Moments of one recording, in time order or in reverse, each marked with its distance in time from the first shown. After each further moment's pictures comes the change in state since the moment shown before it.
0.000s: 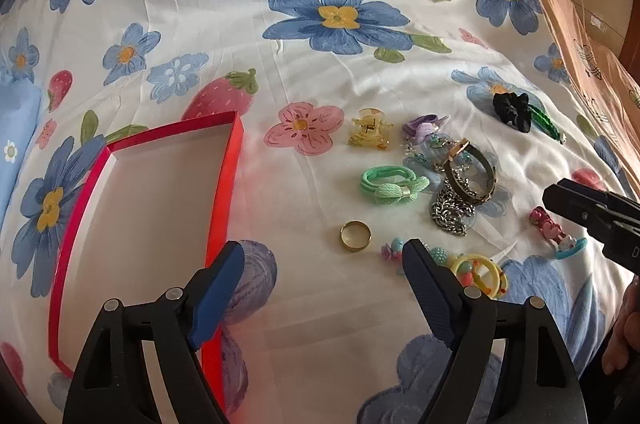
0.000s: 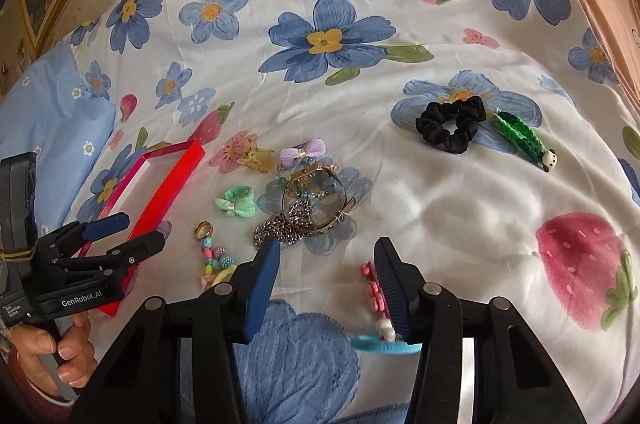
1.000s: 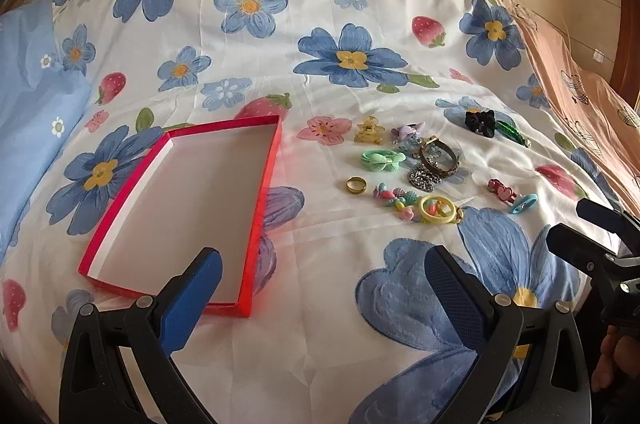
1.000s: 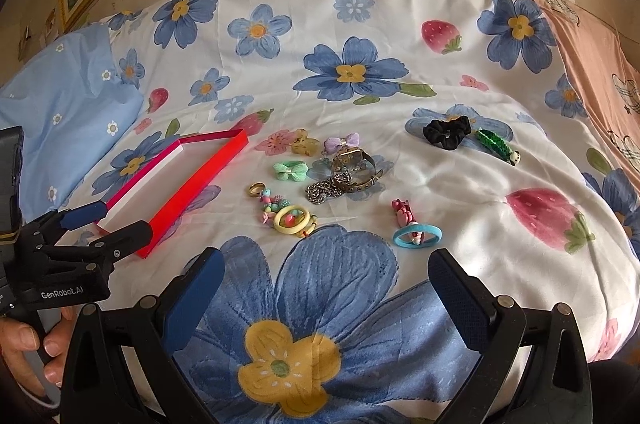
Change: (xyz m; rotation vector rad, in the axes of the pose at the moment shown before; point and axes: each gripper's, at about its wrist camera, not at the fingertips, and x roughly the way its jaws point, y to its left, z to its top) left arm -0.119 0.000 -0.108 -0.051 -0.196 0.016; right arm -0.081 0.055 -0.078 -0.115 -0.162 -0.053
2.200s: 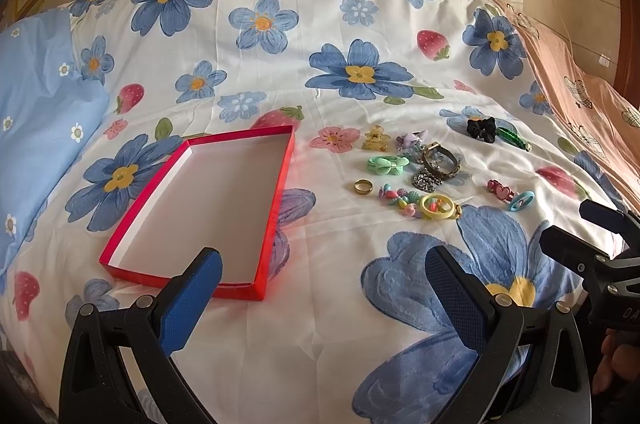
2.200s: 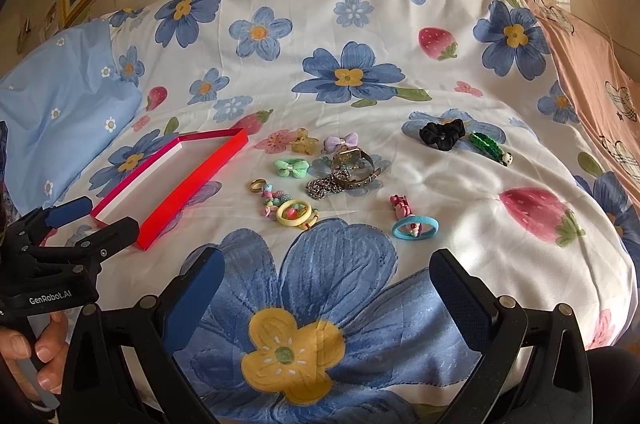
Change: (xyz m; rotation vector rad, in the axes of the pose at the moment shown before) left arm -0.037 0.008 -0.015 0.005 -0.066 0.040; right arm -0.013 0.012 -0.012 -0.026 -0.023 -0.033
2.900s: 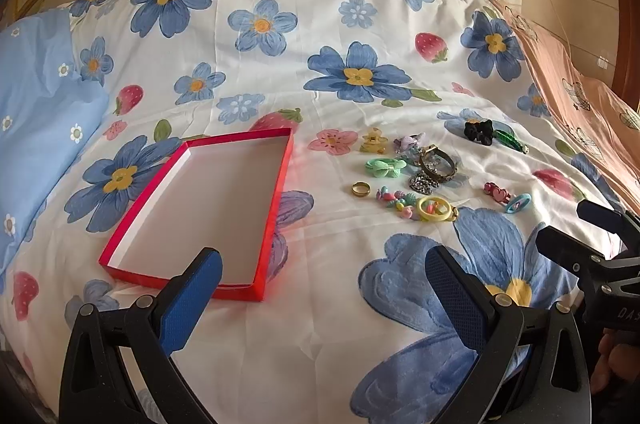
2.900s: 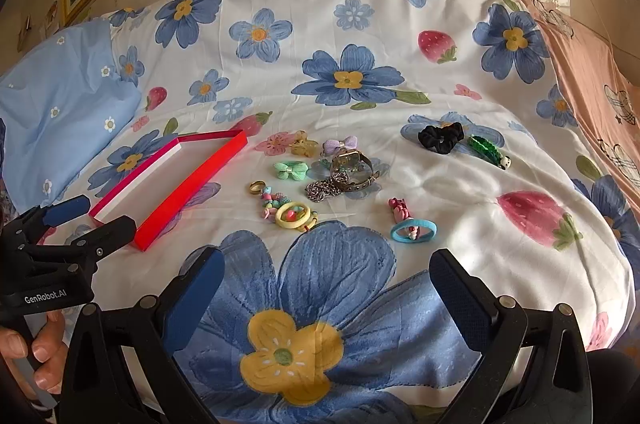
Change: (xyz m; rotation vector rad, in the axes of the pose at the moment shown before) left arm -0.009 0.000 -0.002 -0.015 -0.003 -0.012; right arm -0.001 0.001 0.002 -0.009 -0.009 -0.007
